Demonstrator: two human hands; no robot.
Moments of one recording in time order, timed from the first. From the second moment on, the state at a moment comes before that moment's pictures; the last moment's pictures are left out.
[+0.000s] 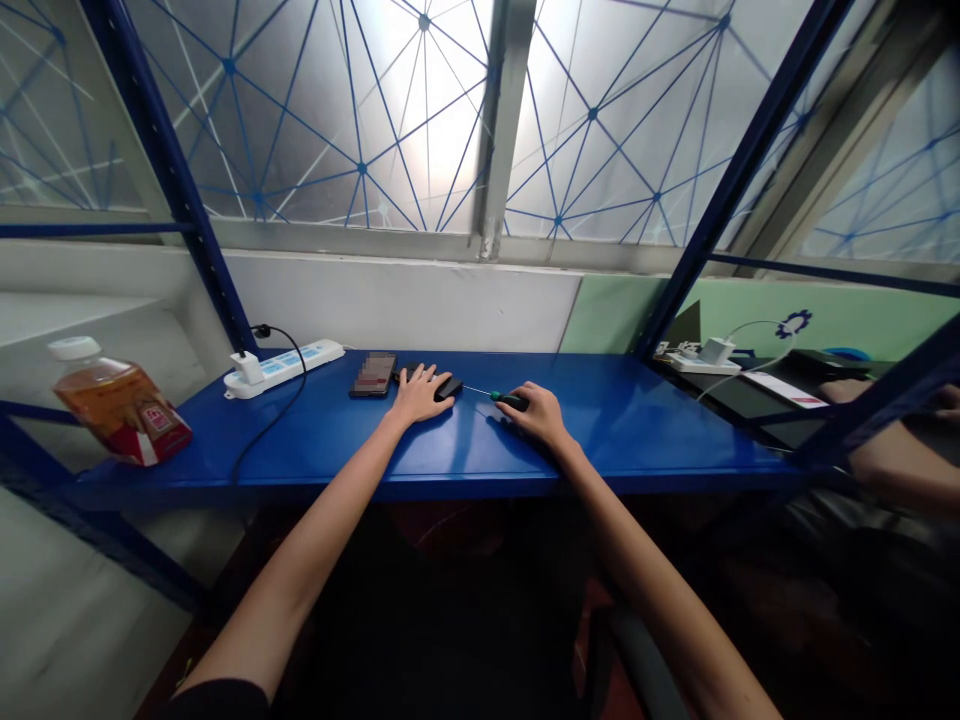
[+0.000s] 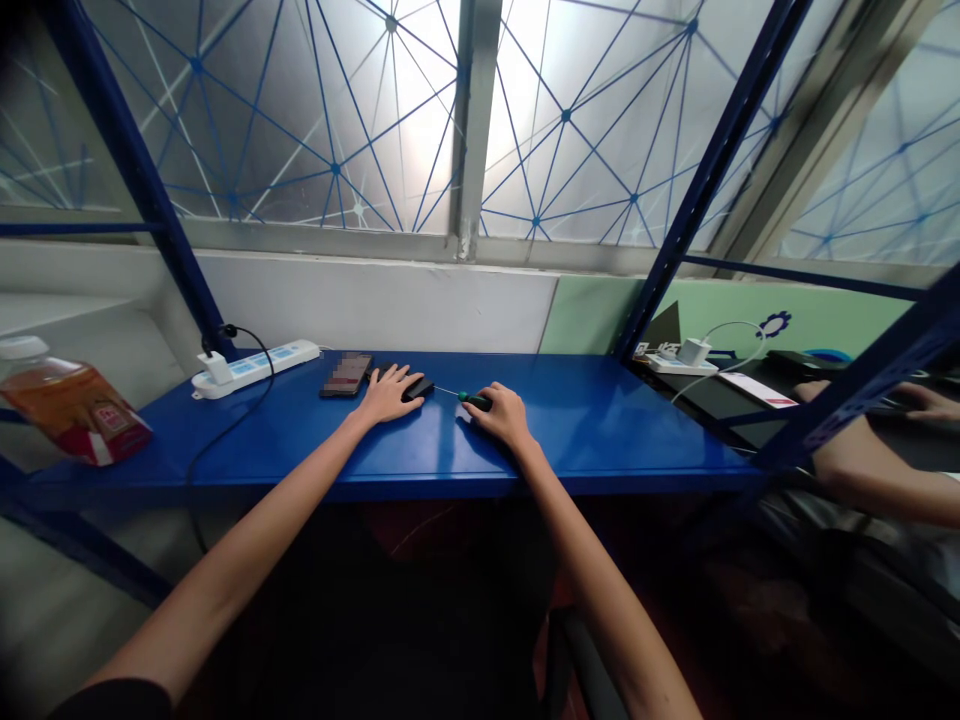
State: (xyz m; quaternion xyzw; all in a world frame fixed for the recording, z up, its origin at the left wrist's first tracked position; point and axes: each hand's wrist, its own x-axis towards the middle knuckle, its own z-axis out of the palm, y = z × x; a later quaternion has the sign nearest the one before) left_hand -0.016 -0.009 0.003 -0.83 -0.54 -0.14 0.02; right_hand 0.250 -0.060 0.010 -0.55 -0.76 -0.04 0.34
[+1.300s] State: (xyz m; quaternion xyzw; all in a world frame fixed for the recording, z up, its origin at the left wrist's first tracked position) left_hand -0.015 -0.015 0.005 -0.83 -0.54 -0.14 0.03; right_hand 0.242 -0.064 0.011 -0.58 -0.77 -0.03 0.27
